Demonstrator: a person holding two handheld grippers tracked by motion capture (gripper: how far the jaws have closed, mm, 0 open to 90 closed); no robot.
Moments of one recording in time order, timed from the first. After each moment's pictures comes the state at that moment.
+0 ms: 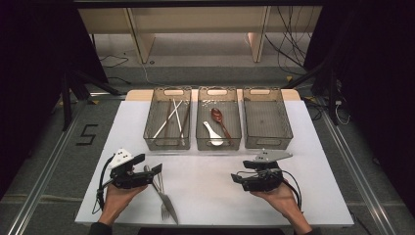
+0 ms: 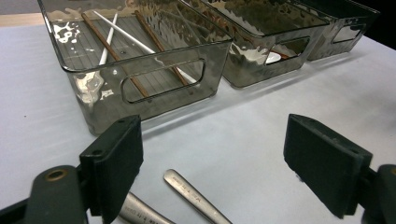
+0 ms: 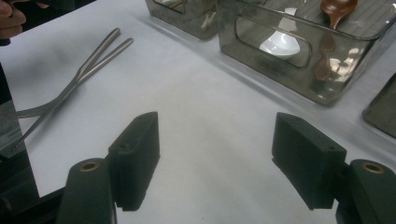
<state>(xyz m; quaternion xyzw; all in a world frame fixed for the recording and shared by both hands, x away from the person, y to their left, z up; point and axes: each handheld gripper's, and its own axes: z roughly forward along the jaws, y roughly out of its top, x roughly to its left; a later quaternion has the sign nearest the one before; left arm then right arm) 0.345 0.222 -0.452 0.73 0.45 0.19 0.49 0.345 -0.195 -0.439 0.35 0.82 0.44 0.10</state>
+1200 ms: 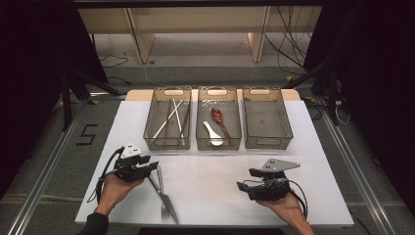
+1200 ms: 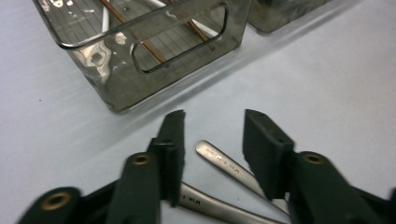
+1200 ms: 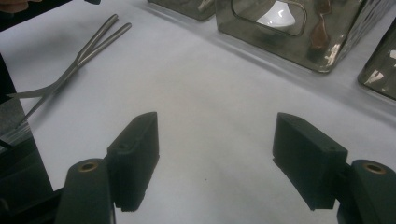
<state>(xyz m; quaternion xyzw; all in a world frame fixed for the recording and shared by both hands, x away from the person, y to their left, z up) 0.369 0.219 -0.453 0.81 0.42 0.18 0.37 0.326 -0.210 -0.450 0.36 0.82 0.44 0.10</state>
